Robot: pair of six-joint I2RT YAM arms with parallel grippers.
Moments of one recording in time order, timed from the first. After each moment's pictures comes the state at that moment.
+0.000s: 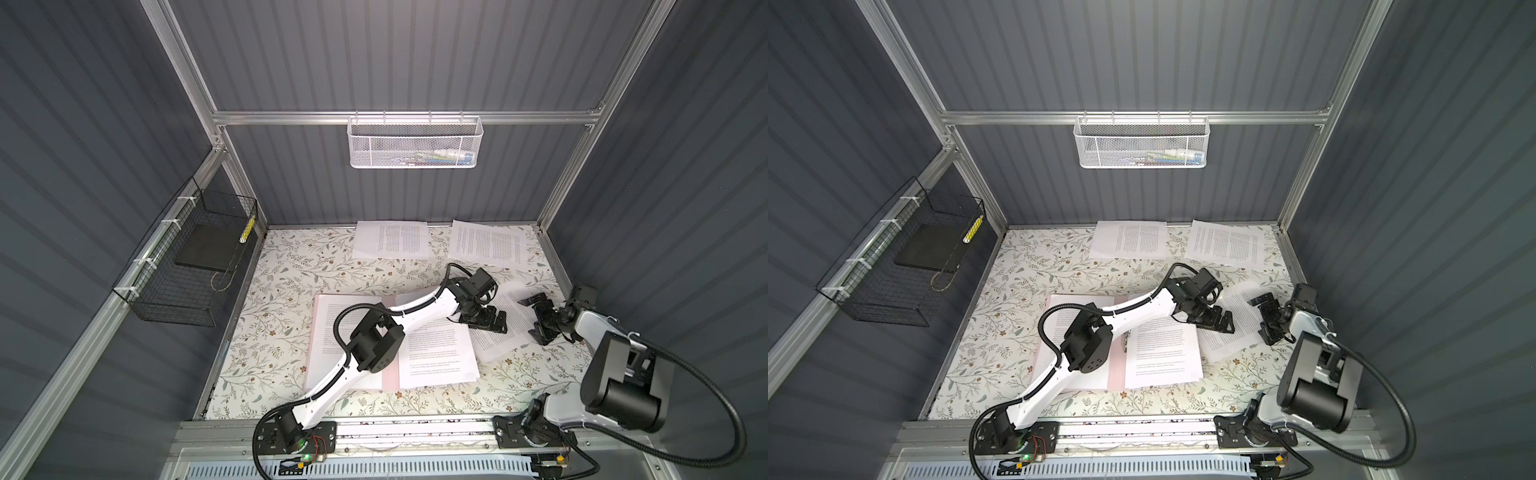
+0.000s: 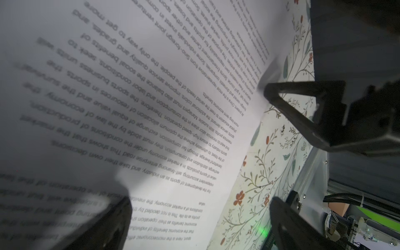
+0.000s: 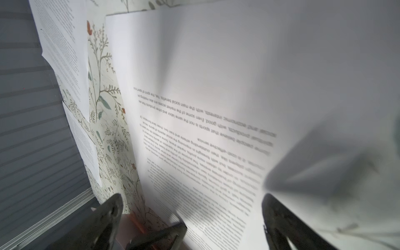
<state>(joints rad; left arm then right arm) -1.02 2.56 2.30 -0.76 0.45 -0.58 -0.46 1.38 0.69 -0.40 -0.48 0.77</state>
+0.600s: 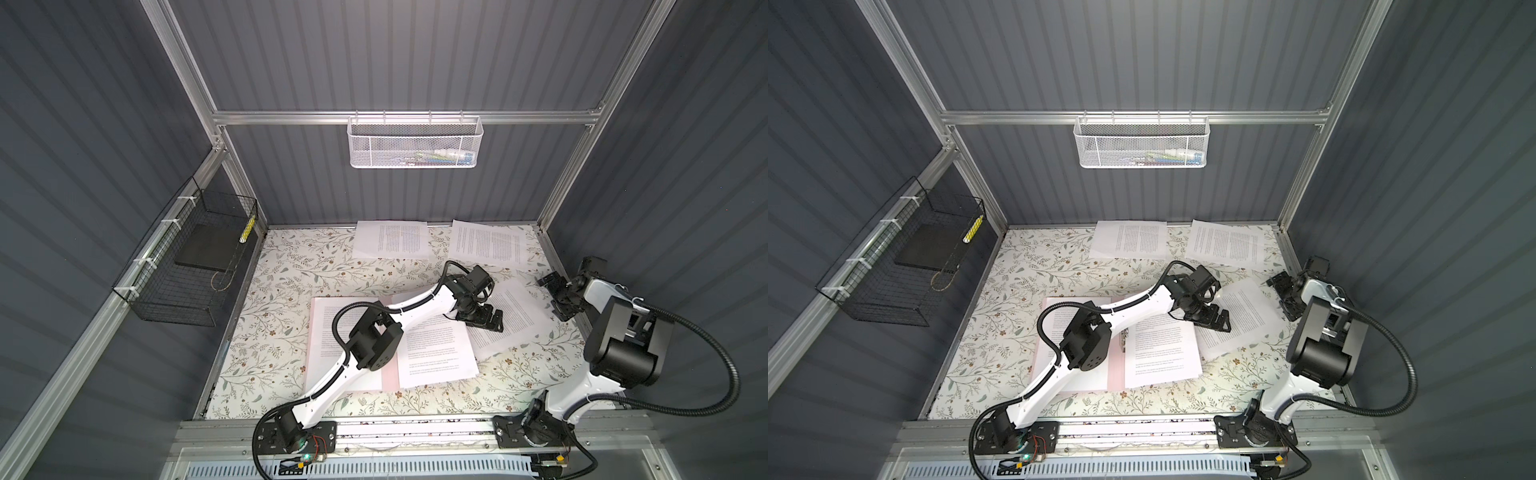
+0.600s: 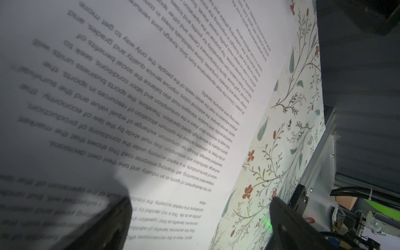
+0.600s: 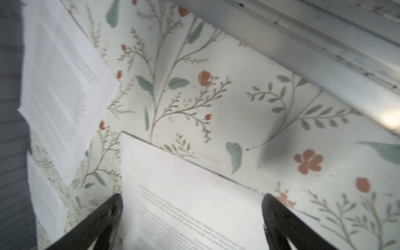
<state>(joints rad) -1.02 2.57 2.32 -0.80 0.46 -0.53 -0.49 1.76 1.09 -0.49 -0.25 0.61</state>
